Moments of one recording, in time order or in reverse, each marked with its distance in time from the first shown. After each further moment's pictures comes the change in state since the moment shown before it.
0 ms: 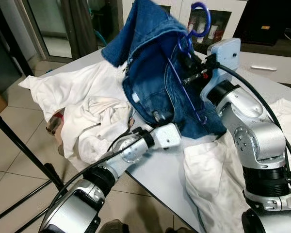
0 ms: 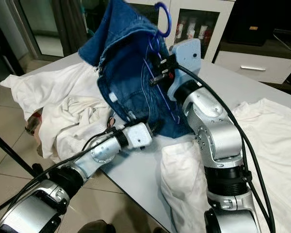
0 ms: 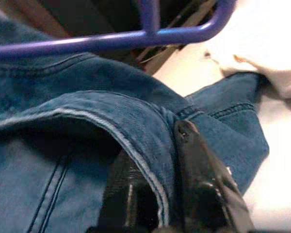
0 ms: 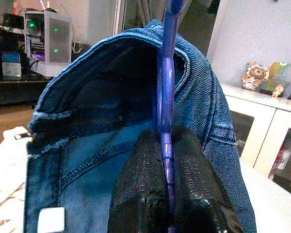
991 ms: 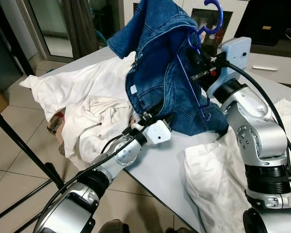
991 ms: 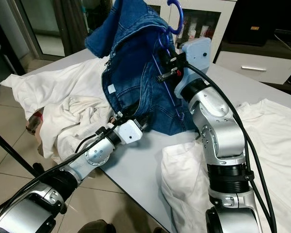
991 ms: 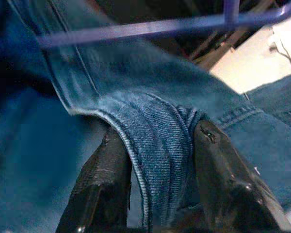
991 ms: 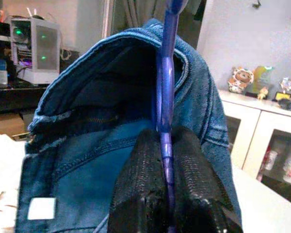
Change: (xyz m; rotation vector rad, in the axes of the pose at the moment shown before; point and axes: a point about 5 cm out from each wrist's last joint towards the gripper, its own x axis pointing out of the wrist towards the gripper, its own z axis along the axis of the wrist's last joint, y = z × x) left arm -0.015 0.013 -0.005 0.114 -0.020 0.208; right arm -0.002 -0.016 -0.006 0.005 -0.029 -0.053
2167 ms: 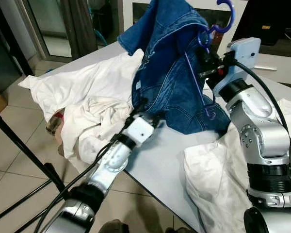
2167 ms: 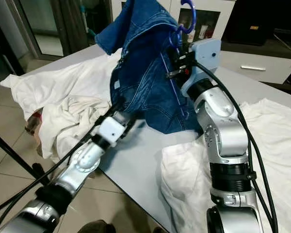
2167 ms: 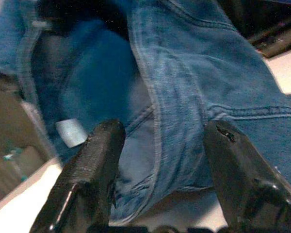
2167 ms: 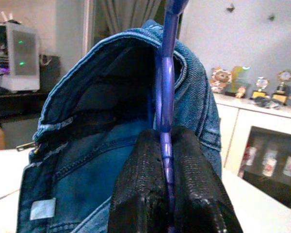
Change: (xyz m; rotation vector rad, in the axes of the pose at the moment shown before) left arm -0.033 0.006 -0.015 -0.292 0.106 0.200; right arm -0.004 -0.016 0.001 0.004 -0.029 -0.083
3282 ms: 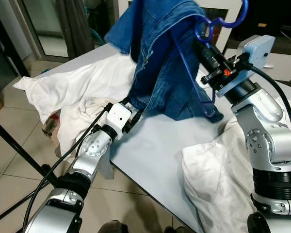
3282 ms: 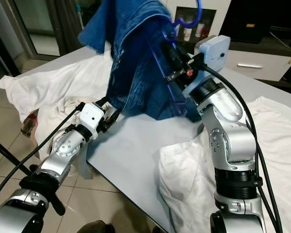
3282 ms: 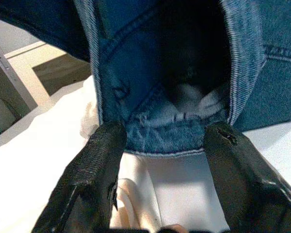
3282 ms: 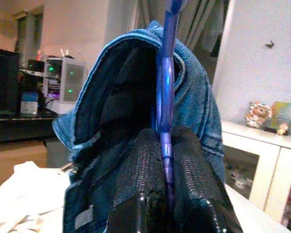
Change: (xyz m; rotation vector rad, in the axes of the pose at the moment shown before) left arm 0.004 0.050 -0.026 -0.108 0.206 -0.080; right arm -0.012 0.015 0.019 0.028 -0.142 0.219
